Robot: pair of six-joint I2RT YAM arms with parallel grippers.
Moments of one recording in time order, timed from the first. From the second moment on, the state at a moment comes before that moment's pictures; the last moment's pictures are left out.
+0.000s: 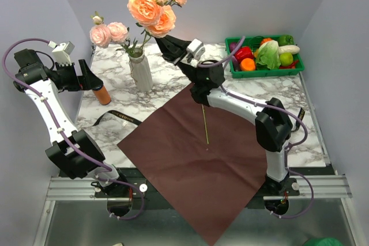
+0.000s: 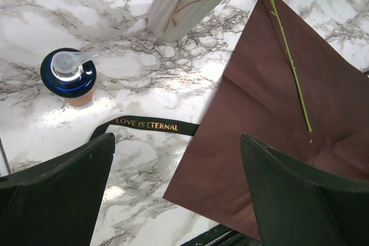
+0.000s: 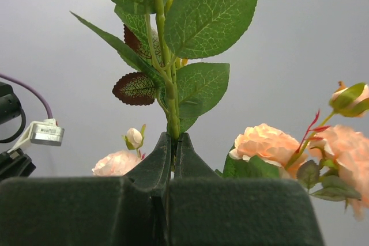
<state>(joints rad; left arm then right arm) 0.62 1.51 1.66 -1.17 0.92 0.44 0.86 1.95 1.60 1.28 -0.20 -0.21</state>
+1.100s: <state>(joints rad) 0.62 1.51 1.67 -1.18 0.92 0.45 0.83 2.35 2.27 0.62 -0.14 -0.17</state>
